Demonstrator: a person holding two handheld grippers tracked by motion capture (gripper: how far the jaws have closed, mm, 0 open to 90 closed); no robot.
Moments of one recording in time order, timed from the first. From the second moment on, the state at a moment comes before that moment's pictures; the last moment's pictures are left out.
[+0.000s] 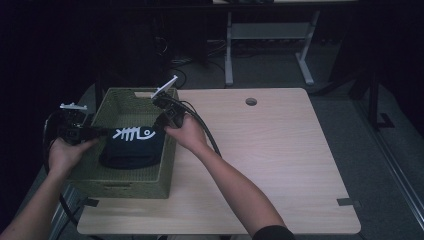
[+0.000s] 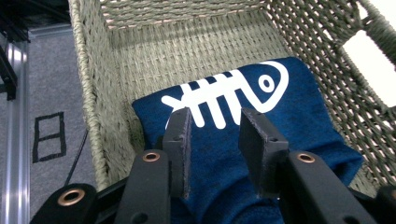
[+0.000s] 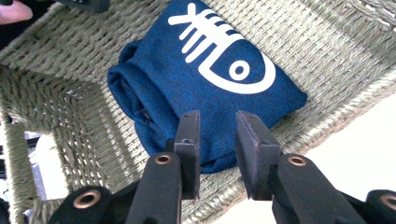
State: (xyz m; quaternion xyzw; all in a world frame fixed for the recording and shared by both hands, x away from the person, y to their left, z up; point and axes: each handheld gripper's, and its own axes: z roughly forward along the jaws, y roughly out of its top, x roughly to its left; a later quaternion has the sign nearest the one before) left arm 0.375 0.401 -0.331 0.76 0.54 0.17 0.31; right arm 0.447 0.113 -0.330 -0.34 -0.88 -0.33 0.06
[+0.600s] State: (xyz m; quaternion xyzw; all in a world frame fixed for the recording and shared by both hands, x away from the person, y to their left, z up) left arm 0.337 0.381 -0.313 0.74 0.56 0.19 0.32; right arm 0.446 0.062 -0.321 -0.34 -0.87 -0.36 0.06
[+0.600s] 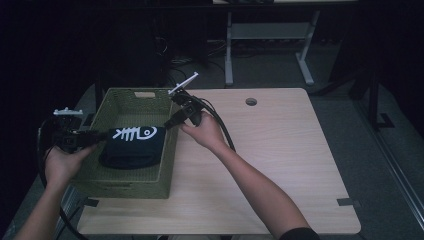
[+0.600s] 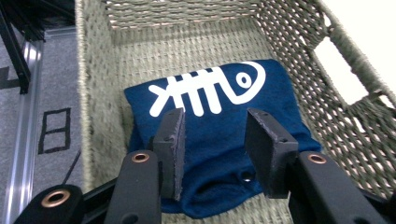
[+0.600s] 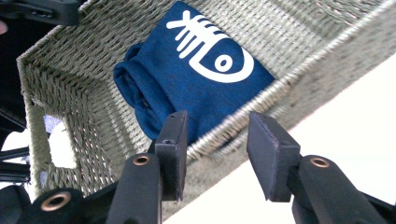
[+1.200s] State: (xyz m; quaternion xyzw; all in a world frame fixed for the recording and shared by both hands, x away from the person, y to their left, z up) left arm 0.325 0.342 -0.307 0.74 0.54 0.19 0.35; right arm 0.446 0.004 -0.322 -0.37 -0.85 -0.38 0.05
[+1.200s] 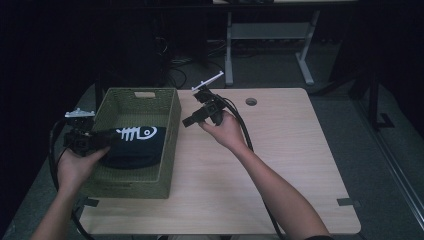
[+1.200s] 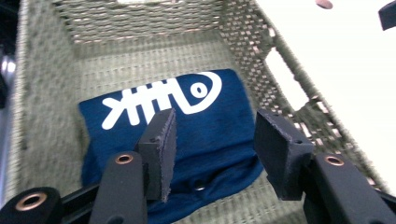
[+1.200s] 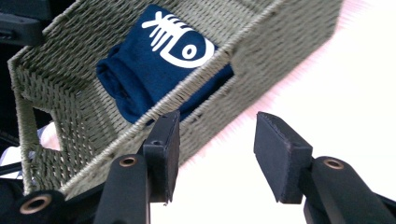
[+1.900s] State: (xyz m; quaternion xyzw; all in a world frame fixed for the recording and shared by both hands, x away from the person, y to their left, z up) left arm 0.331 0.305 -0.303 0.75 0.52 0.17 0.37; right arm 0.445 -0.045 -0.328 -0.40 -0.83 -0.38 0.04
